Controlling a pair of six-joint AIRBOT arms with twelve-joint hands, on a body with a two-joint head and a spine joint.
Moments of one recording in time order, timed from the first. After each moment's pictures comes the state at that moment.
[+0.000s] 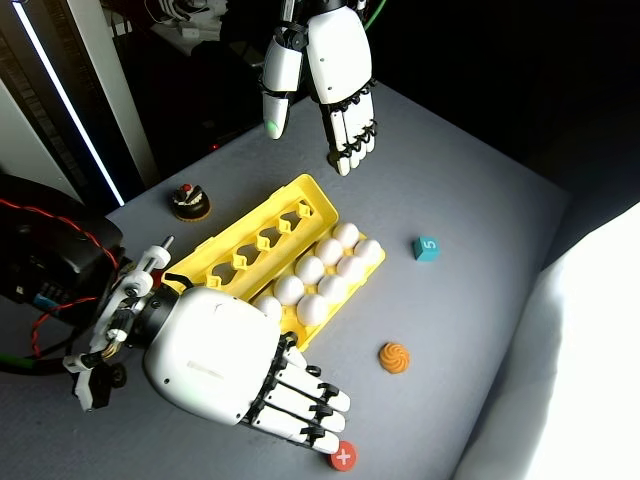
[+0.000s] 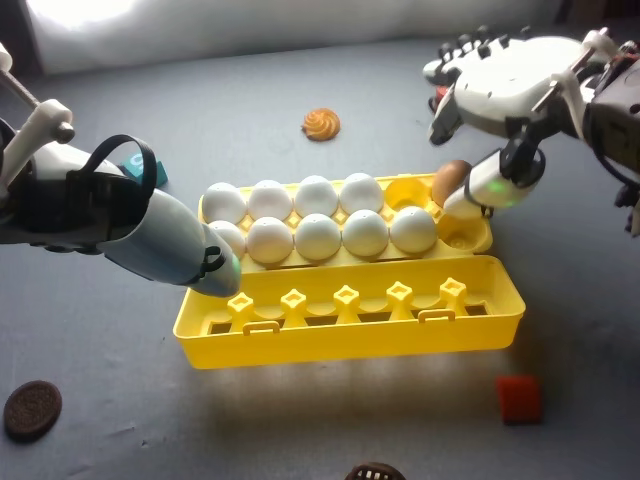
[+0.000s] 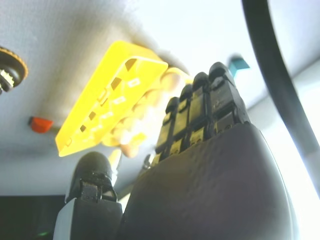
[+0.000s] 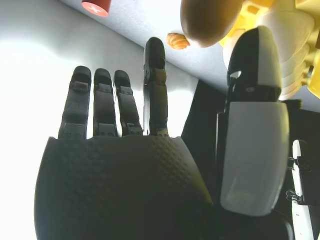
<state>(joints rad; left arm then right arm) -0.03 -0.85 0.66 0.51 1.28 -0.02 -0.33 -1.23 1.17 1.31 0.45 -2.28</state>
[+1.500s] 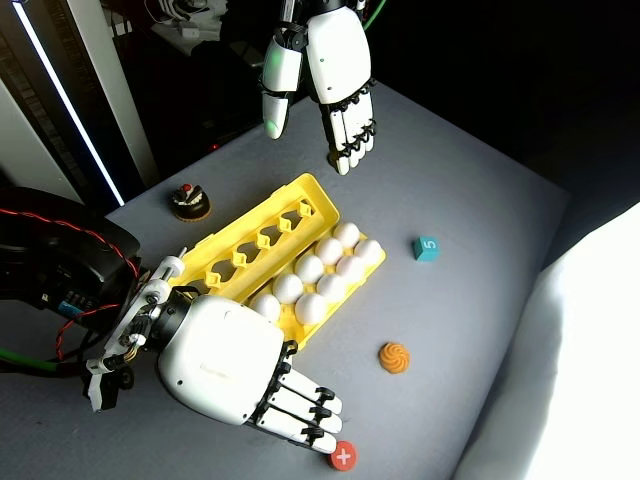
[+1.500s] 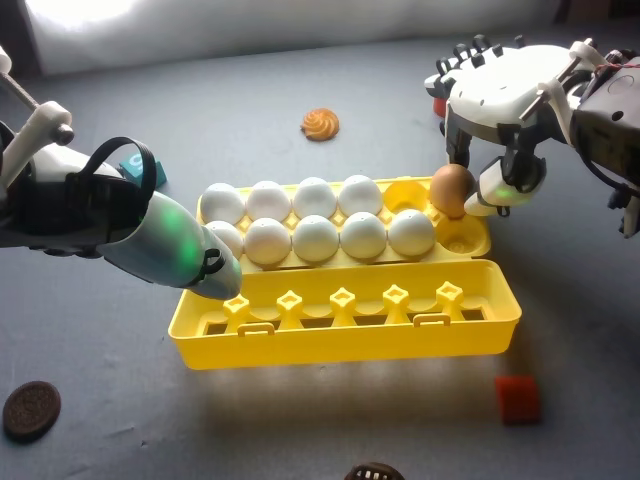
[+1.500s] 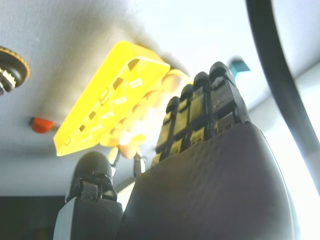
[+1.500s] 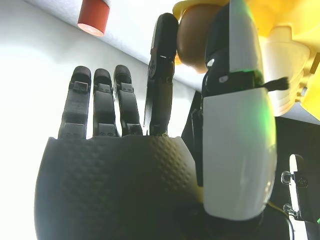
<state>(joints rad) -0.03 -0.85 0.66 0.50 1.29 -0.02 -0.34 -1.27 1.22 1.31 0.46 -2.29</state>
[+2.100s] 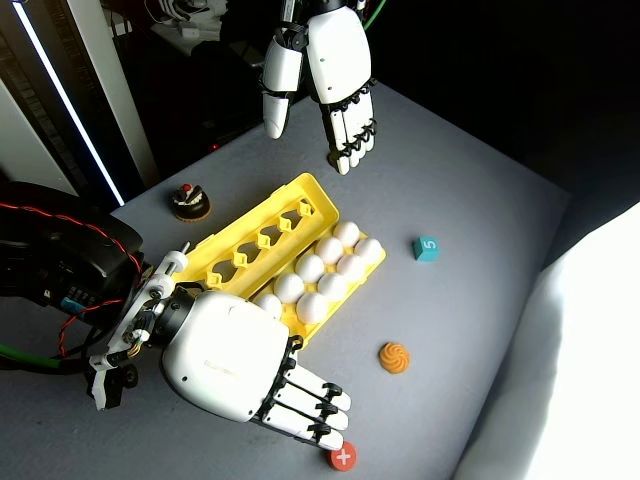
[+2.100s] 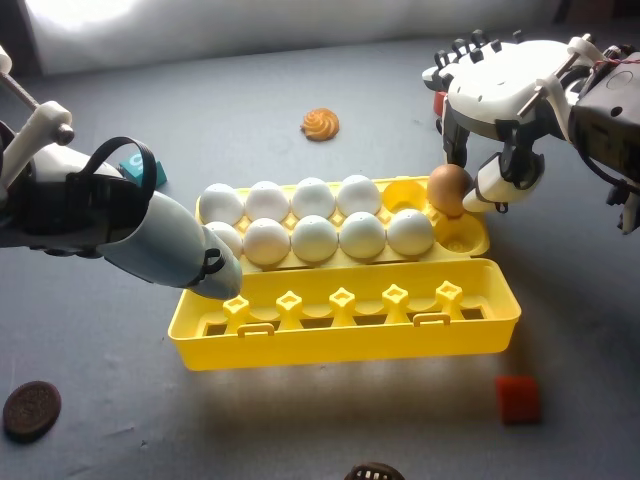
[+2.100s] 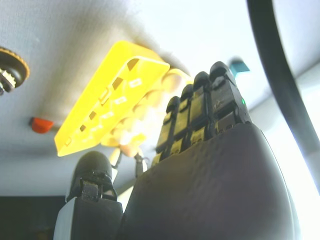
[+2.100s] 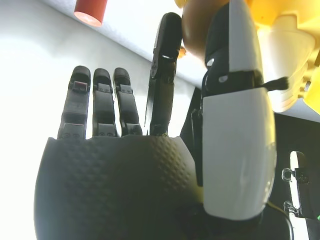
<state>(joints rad) -0.03 -0.85 0.66 0.50 1.29 -0.02 -0.34 -1.27 1.22 1.31 0.45 -2.30</state>
